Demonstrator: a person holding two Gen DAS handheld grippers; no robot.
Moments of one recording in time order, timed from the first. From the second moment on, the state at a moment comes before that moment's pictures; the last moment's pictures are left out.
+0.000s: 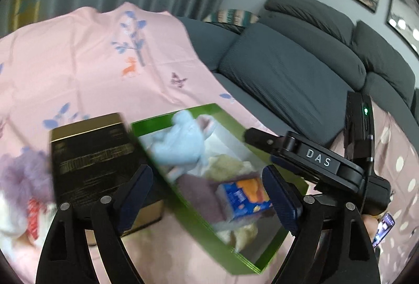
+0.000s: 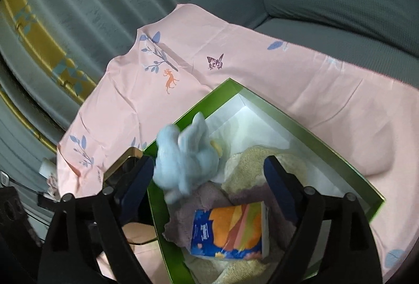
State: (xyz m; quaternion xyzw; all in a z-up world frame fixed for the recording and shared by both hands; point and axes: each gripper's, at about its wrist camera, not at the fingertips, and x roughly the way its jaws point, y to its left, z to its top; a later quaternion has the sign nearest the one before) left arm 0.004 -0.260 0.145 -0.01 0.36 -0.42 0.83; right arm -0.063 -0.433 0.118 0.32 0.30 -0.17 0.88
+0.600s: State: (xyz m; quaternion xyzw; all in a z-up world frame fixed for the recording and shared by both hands) left arm -0.020 -0.025 0.150 -0.07 0.37 -0.19 0.91; right arm -0.052 -0.325 0.148 0.22 0.31 -0.10 0.92
